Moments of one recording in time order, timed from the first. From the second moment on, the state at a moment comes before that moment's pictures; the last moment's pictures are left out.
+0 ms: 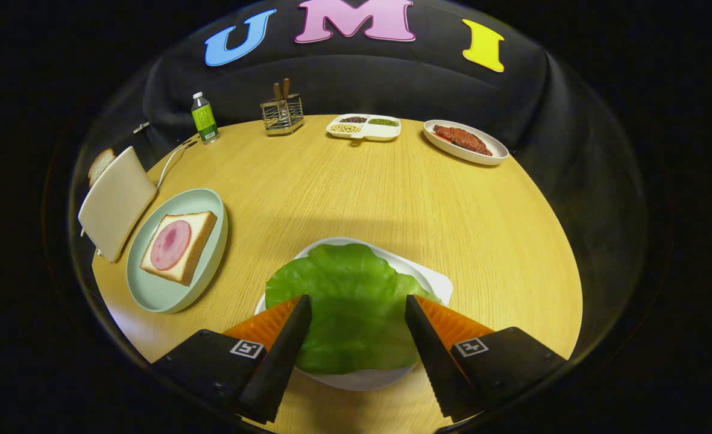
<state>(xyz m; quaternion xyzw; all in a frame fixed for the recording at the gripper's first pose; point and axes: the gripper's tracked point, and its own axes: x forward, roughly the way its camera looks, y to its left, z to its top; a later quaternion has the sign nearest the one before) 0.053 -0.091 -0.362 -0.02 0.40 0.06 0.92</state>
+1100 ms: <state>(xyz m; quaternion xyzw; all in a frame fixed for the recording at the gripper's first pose) 0.064 -0.092 -0.307 0.00 0.40 0.05 0.92</state>
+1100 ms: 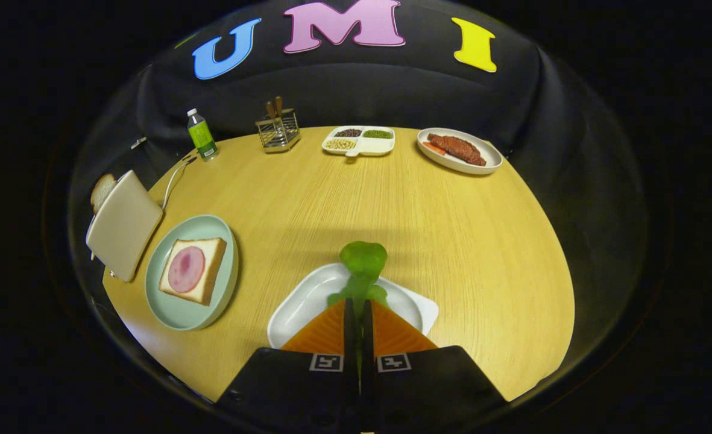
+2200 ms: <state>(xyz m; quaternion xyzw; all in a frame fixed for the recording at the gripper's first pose) 0.048 0.085 -0.193 -0.03 0.35 0.12 0.93</state>
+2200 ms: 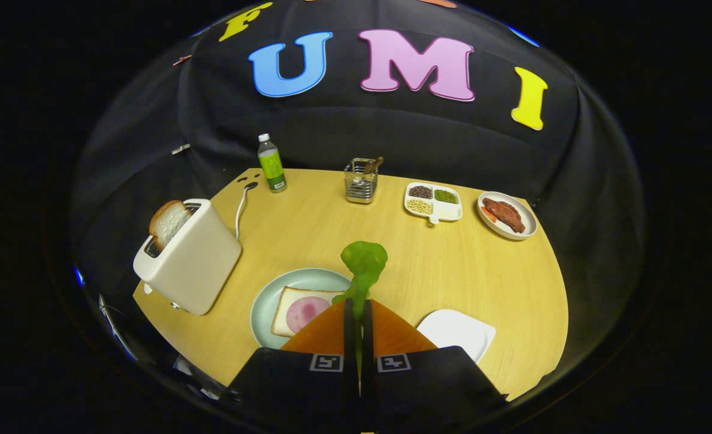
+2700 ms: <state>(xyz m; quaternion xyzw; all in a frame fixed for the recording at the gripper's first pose) 0.058 0.142 -0.243 -0.07 0.36 0.15 0.92</state>
